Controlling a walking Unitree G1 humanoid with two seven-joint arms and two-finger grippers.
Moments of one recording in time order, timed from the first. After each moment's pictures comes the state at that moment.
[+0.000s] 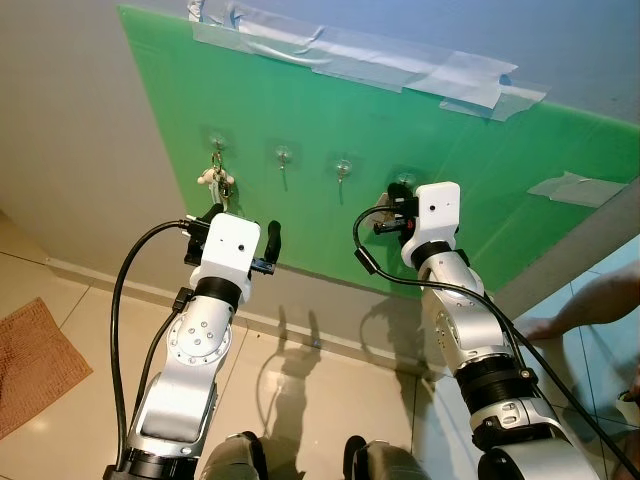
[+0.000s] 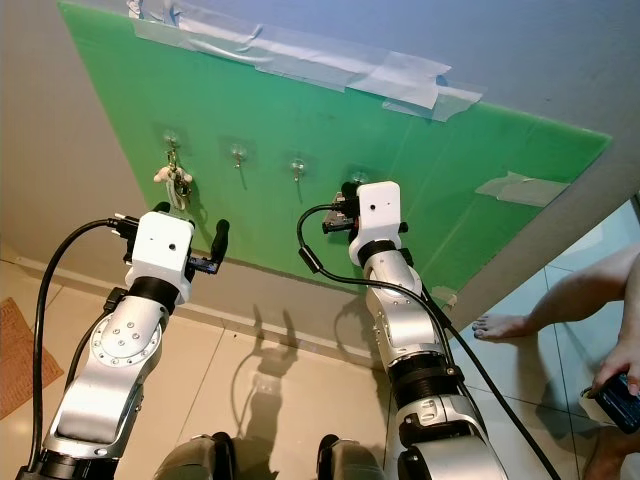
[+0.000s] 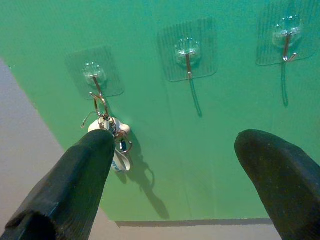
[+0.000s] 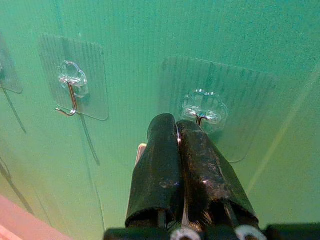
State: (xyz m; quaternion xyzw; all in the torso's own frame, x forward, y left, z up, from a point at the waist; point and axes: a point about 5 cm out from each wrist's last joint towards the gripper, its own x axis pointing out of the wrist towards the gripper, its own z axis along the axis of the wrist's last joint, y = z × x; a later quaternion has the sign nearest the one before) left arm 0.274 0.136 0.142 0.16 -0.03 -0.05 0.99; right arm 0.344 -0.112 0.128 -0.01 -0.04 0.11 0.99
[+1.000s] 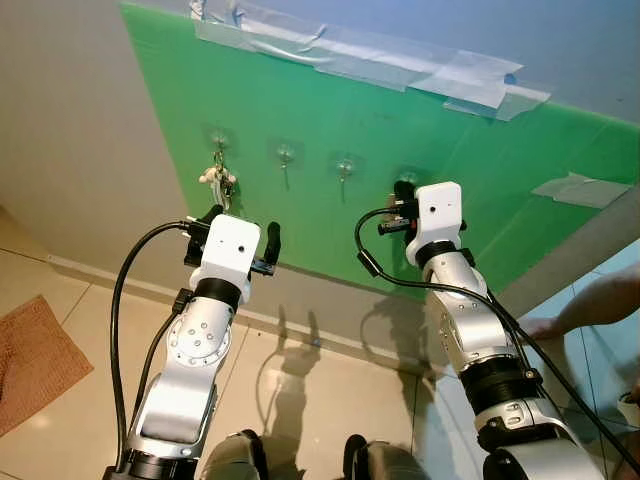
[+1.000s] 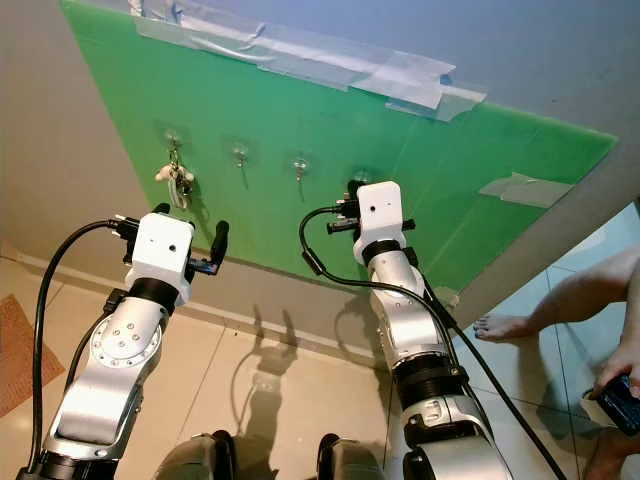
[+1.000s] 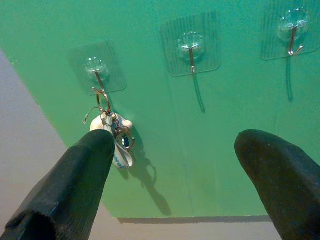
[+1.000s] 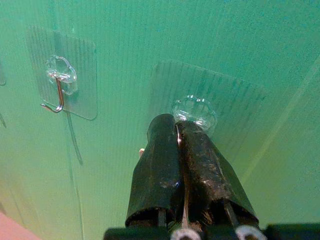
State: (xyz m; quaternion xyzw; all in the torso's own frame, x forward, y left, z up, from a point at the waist) left arm 0.273 0.136 0.141 0.16 -0.03 -0.05 0.99; right arm 0.344 -0.117 0.130 -0.06 -0.06 0.09 0.99
